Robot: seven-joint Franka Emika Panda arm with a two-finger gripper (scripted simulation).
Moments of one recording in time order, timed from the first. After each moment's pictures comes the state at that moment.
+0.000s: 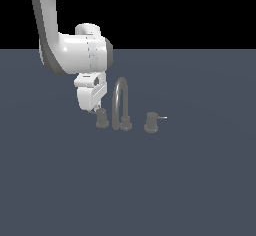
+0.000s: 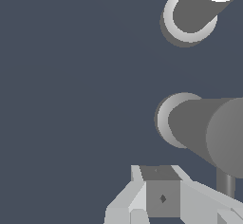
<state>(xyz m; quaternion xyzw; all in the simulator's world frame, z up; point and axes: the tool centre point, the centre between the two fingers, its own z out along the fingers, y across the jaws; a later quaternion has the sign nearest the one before) 0.072 0.126 0.063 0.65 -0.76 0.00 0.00</state>
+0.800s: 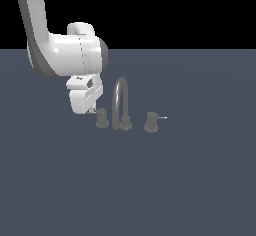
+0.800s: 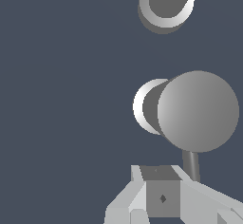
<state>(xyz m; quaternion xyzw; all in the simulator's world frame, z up) 0.052 0.142 0.063 0.66 -0.76 0.00 -0.01</state>
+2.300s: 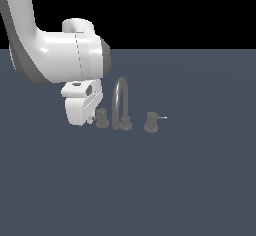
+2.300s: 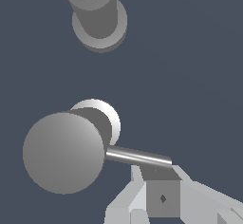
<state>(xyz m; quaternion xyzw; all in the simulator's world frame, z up) -0.013 0.130 0.062 0.67 -0.75 0.00 -0.01</state>
